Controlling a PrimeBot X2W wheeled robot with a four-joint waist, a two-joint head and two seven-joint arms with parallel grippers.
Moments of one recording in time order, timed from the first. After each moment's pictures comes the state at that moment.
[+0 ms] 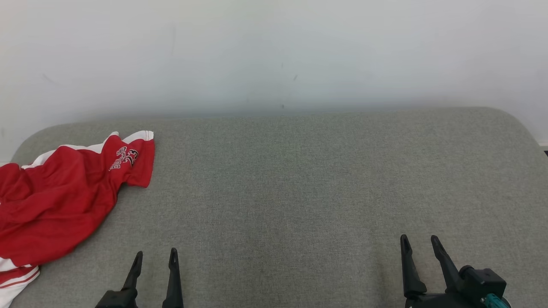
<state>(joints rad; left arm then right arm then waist) -0.02 0.07 -0.10 0.23 -0.23 0.00 -0.23 -0.01 -0.05 -0.06 0.25 0.20 0.13 -0.21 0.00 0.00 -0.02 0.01</state>
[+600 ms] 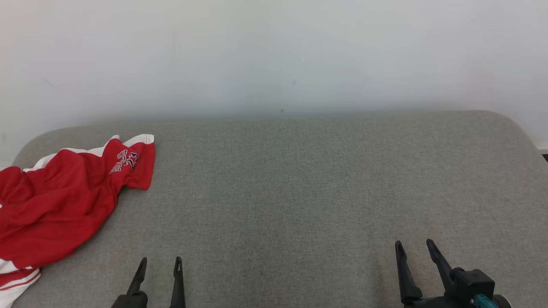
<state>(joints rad) -0.03 0.07 -0.10 0.32 -0.13 0.00 -0.26 0.01 -0.05 -0.05 0.23 0.09 0.13 -0.18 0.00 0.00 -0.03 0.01</state>
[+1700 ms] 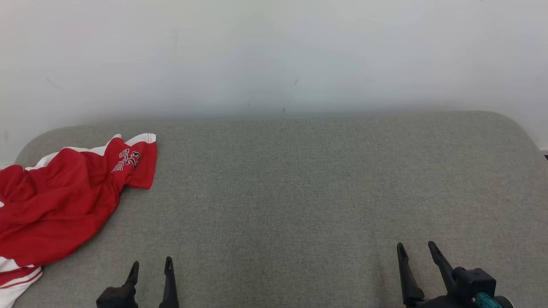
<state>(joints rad) -0.04 0.07 -0.07 0.31 -0.23 0.03 -0.15 0.02 -0.05 -0.06 0.21 0.09 0.13 -0.13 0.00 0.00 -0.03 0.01</state>
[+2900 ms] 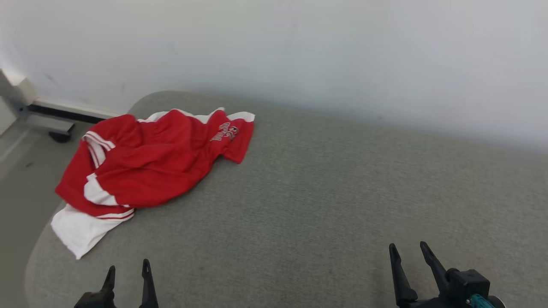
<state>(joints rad) -0.02 0.11 -0.05 0.28 -0.26 0.08 -0.15 0.02 -0.05 -0.03 0.22 0.11 0.13 -0.15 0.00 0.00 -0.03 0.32</state>
